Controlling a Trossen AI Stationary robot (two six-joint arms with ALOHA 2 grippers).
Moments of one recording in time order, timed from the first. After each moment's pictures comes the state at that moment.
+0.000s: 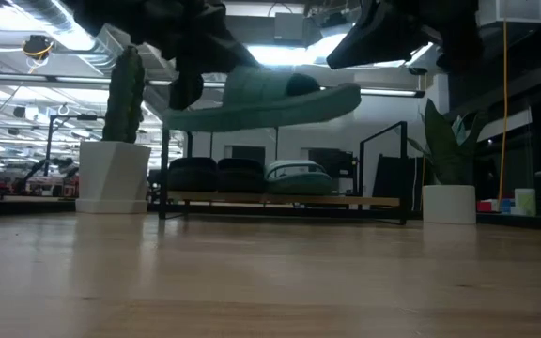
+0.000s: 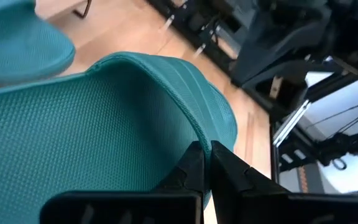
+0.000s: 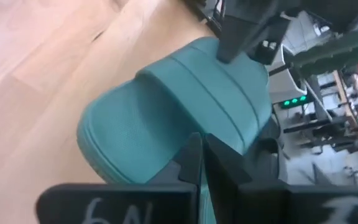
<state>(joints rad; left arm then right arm) -0.09 1.34 0.74 0.20 -0.07 -0.78 0.36 1.41 0.90 -0.08 0.56 -0.55</state>
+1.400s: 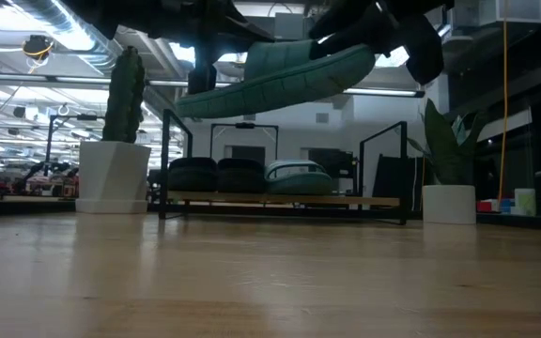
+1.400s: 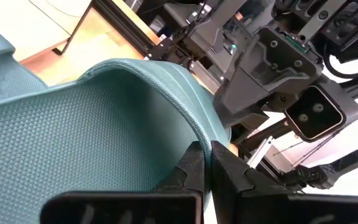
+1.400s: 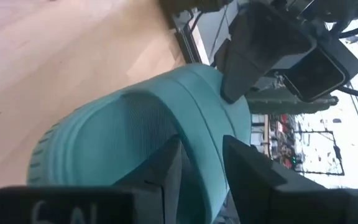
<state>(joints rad) -0.02 1.34 0.74 0.36 -0.01 -0.82 0.33 1.41 0.90 0.07 0.63 -1.04</state>
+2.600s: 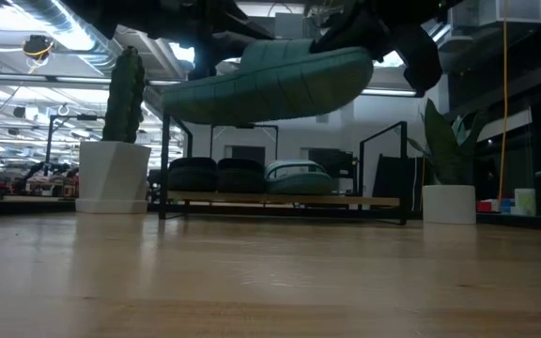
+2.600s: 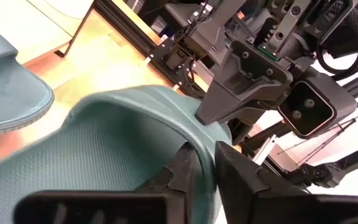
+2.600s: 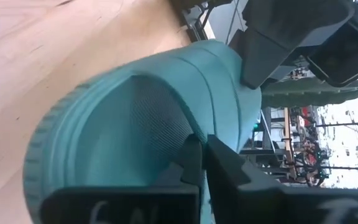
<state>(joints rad) -0.03 1.34 0.74 0.36 -0.02 -0.80 0.30 1.43 0.90 0.03 0.55 -0.94</state>
